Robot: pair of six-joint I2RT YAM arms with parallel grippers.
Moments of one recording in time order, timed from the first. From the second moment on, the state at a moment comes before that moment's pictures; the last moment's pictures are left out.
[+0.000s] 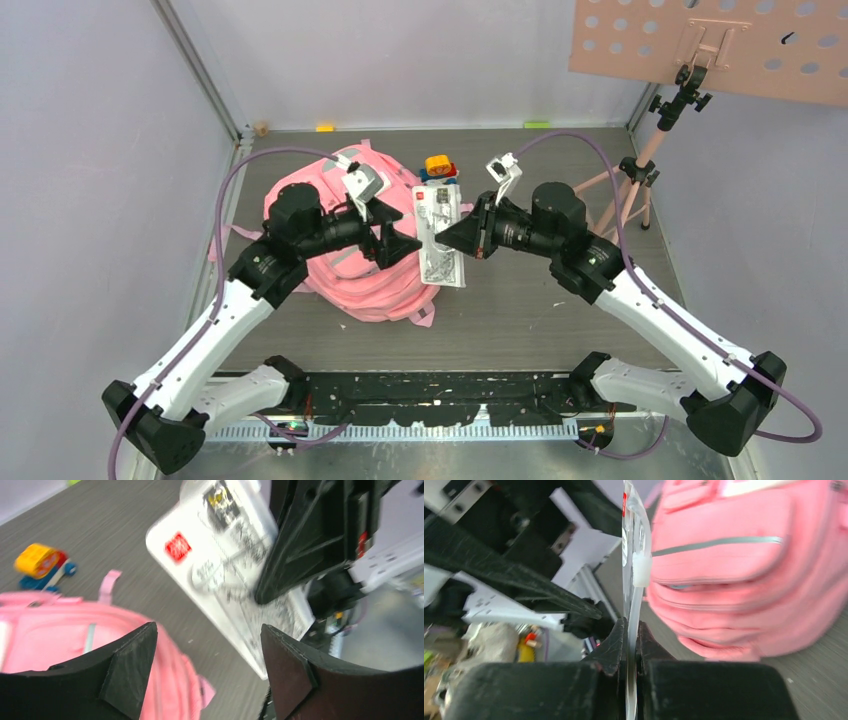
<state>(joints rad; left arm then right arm) -0.58 0.98 1.04 -0.21 0.58 -0.14 0.69 1.04 1.03 -0.14 -0.48 0.58</state>
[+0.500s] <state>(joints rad) -0.73 1.27 1.08 -0.59 -0.12 0.15 0.53 1.05 0.91 -0.37 -0.06 0.69</state>
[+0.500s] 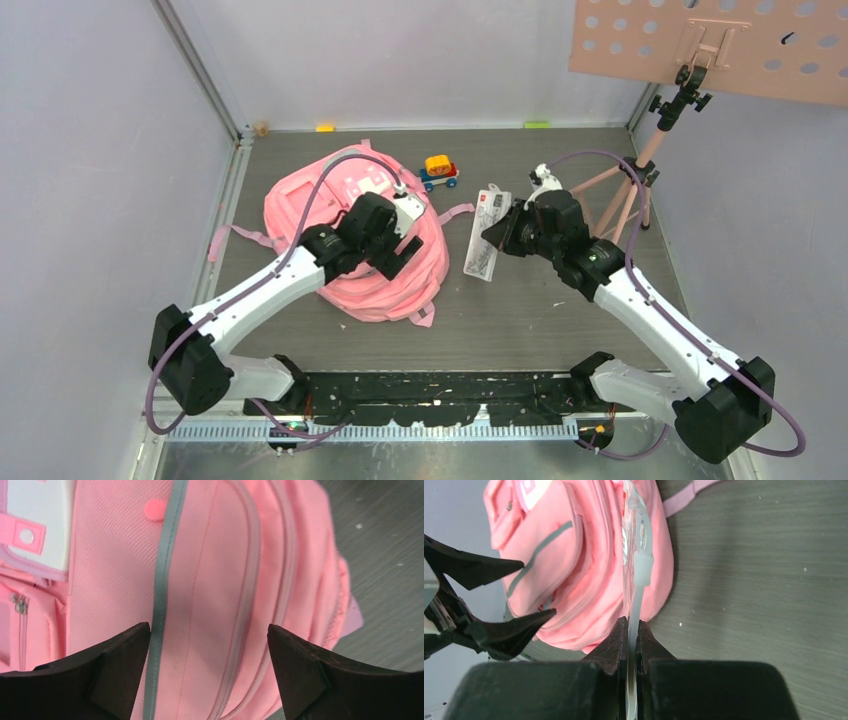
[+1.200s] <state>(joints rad) -0.80 1.25 1.08 -0.61 -0.45 0.17 0.58 1.15 0.74 -0.17 -0.29 1.03</state>
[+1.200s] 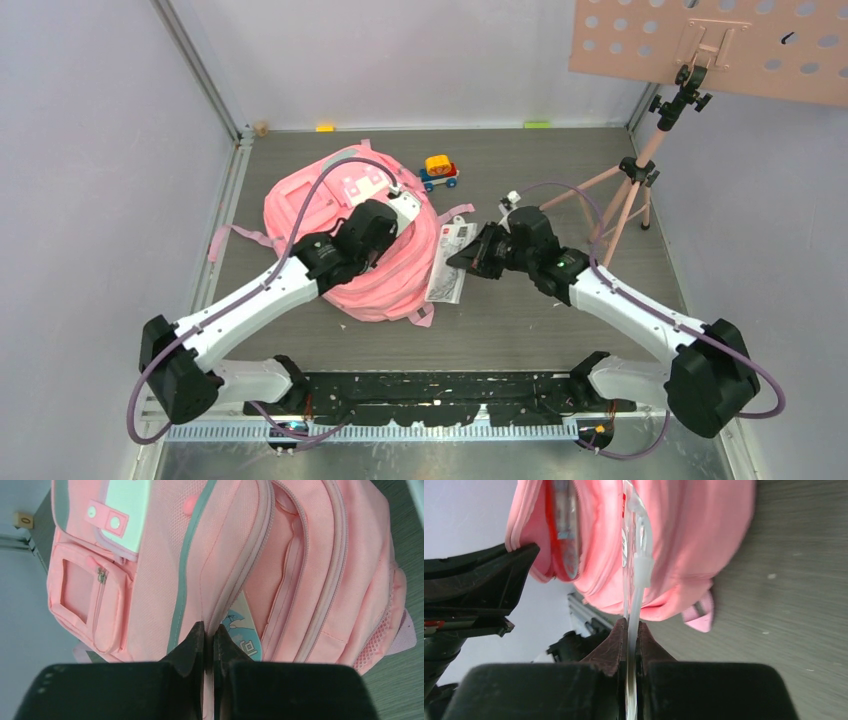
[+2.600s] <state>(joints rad) -0.77 1.10 1.05 -0.59 -0.28 0.12 0.91 1.76 0.98 0.48 0.14 1.37</state>
